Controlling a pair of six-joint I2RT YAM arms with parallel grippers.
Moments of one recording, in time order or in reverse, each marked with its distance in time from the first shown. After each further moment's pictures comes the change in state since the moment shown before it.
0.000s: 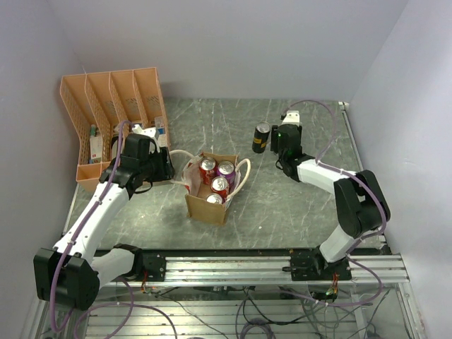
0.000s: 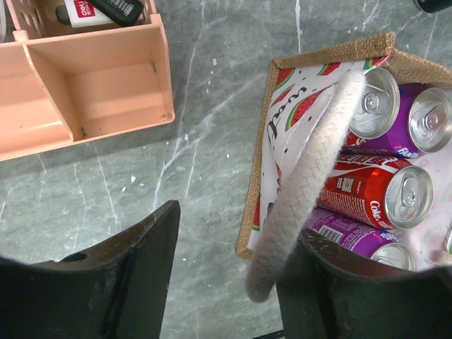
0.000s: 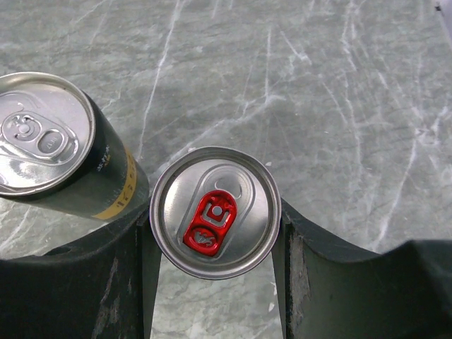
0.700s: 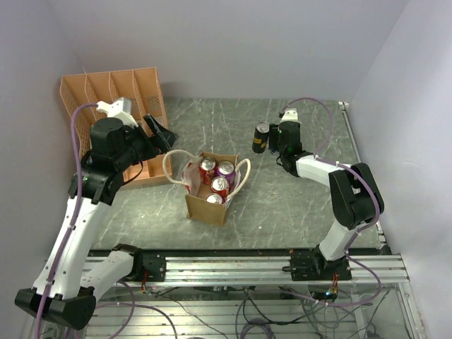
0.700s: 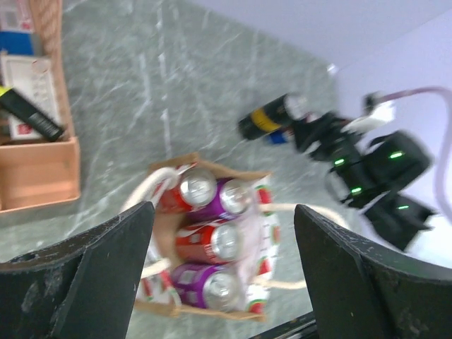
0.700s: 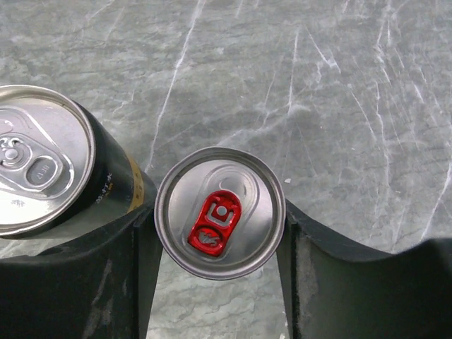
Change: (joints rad) left arm -0.003 -0.129 0.272 -0.025 0.047 -0.243; right arm -0.042 0.100 0.049 0.037 -0.119 -0.023
